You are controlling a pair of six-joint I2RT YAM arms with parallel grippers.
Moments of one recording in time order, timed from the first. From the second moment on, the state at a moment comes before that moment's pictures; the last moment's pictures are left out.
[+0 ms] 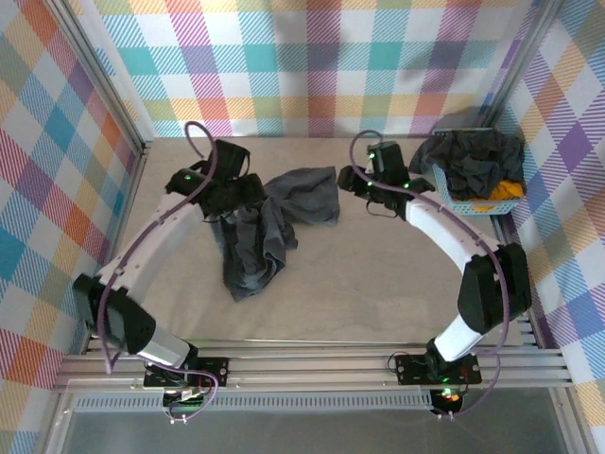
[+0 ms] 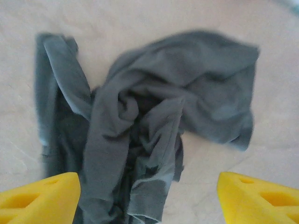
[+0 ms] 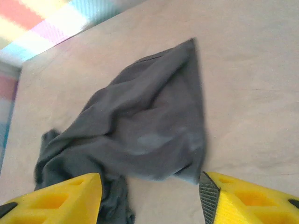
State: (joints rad) left arm -0.43 1.54 1.50 -0.95 -0.15 -0.71; right arm 0.39 1.64 1.32 -0.39 -0.13 0.64
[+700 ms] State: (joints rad) left arm -0.27 1.68 1.22 -1.02 -0.02 -0.89; right arm 0.42 2.12 1.50 -0.54 -0.39 0.89
